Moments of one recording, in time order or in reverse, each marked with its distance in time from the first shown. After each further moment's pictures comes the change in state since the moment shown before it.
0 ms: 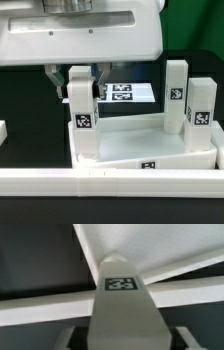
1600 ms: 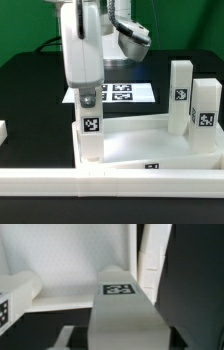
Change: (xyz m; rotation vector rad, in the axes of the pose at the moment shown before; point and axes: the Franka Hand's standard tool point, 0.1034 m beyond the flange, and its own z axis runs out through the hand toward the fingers) arm -0.005 -0.006 0.007 -0.007 0.024 1.384
